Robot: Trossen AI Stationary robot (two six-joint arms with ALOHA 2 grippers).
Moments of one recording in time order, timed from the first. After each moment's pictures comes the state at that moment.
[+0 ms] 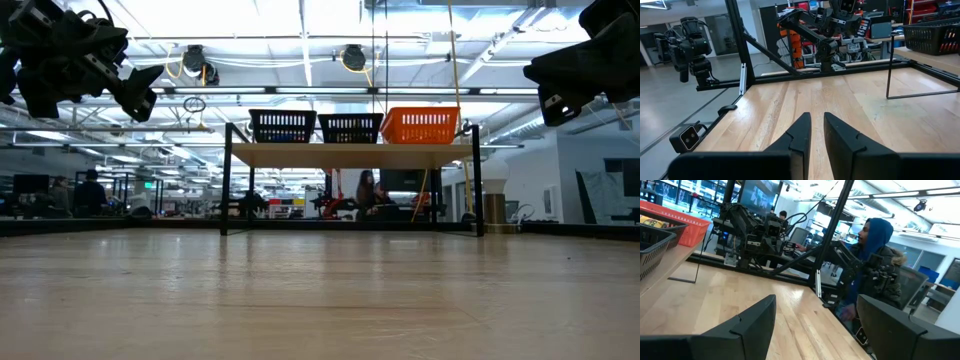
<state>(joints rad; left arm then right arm) 0.93 0.54 0.06 0.78 1.30 -0.61 0.59 0.45 0.02 0.42 0.52 0.16</state>
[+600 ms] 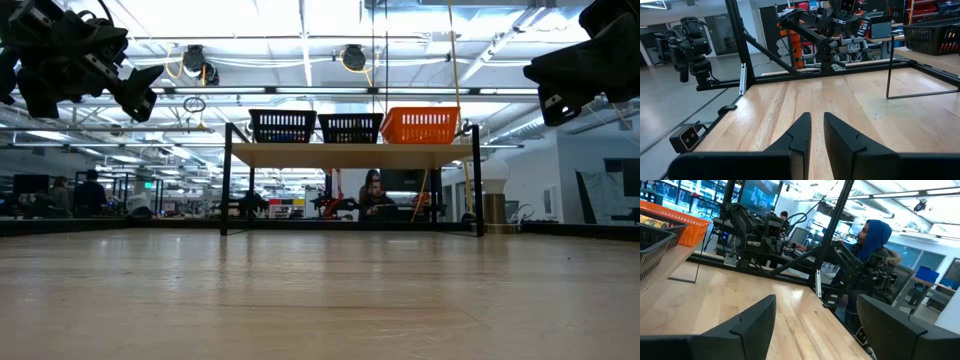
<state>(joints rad) 0.93 0.54 0.06 0.78 1.30 -0.61 0.59 0.45 0.02 0.42 0.52 0.16</state>
